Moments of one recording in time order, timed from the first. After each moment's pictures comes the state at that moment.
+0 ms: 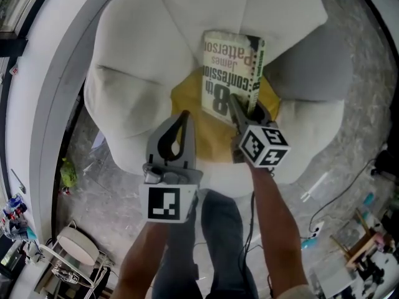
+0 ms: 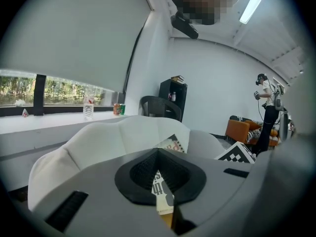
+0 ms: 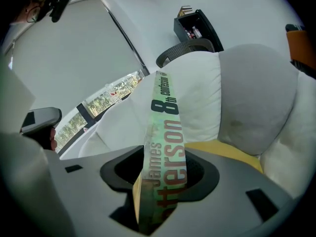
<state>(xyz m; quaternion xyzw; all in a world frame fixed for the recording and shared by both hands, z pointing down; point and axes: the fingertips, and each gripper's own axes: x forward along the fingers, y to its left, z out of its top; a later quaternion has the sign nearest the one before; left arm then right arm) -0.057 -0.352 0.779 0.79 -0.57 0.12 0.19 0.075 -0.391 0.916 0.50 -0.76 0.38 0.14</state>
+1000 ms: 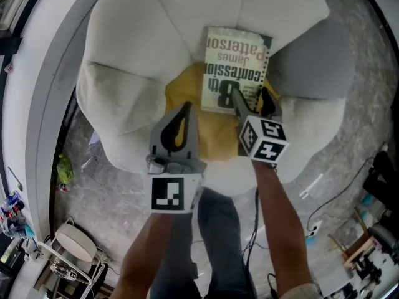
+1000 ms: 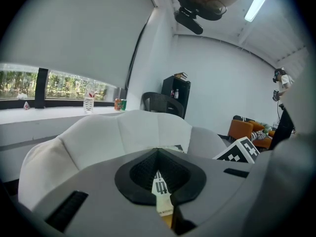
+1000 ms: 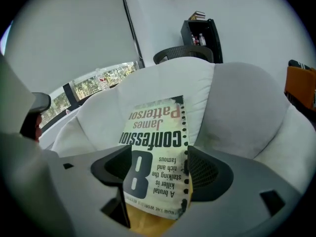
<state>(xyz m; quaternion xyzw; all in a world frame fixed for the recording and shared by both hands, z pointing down) -0.066 -0.365 0.815 0.77 -0.59 0.11 0.21 0.088 -0.408 0.944 0.55 -0.73 0.31 0.23</state>
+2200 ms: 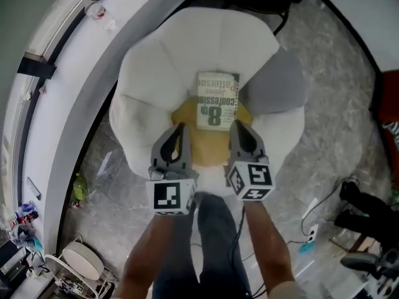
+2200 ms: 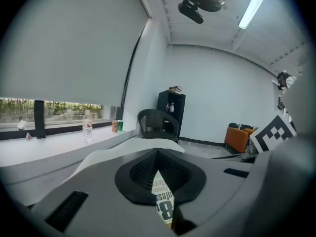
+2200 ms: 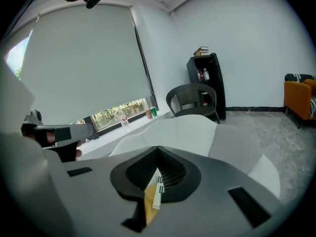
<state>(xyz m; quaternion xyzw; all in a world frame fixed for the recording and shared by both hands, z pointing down) -0.078 -0.353 0.641 0.79 -0.58 0.09 0.17 0.061 -0.363 0.686 0.57 -0.77 0.24 0.14</state>
